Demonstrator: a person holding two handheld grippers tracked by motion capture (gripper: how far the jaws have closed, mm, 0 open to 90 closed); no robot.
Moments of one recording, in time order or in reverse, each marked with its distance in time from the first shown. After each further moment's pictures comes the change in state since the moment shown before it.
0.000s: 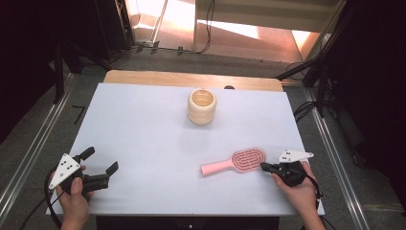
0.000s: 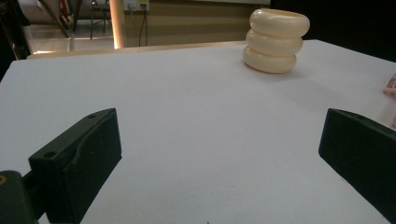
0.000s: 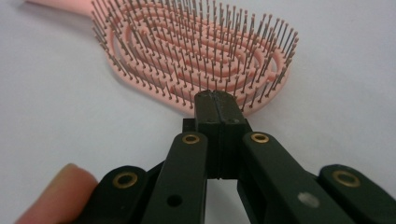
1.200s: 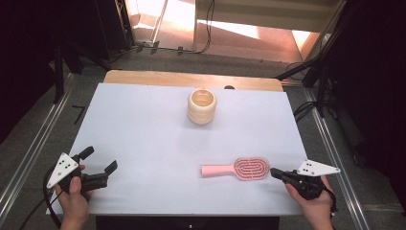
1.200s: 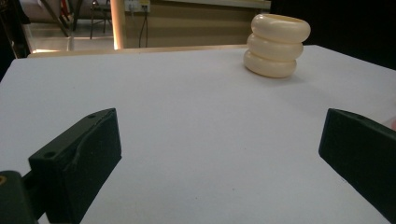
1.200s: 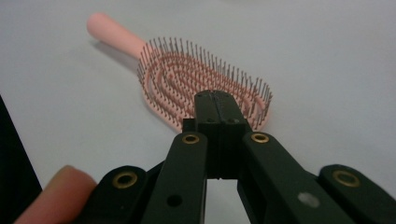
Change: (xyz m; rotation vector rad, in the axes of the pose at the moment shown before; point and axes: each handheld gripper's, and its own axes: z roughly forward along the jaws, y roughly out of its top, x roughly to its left) left arm 0.003 0.001 -0.001 -0.014 -0.004 -0.025; right arm 0.014 -0.021 -0.049 -0.163 0.061 -0.018
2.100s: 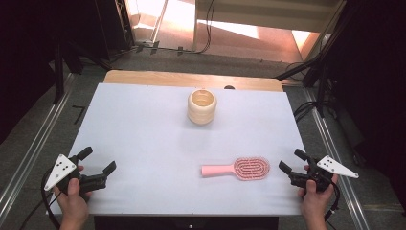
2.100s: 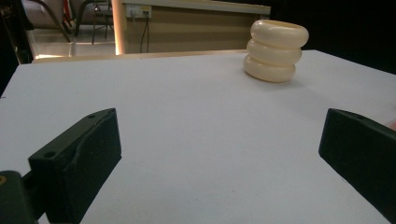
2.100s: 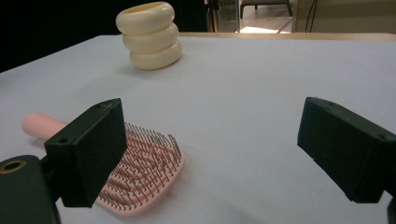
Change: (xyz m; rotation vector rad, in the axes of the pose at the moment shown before) left arm 0.000 0.000 -0.003 -0.021 0.003 -0.006; right arm -0.039 -0.027 -0.004 -0.363 -0.157 0.216
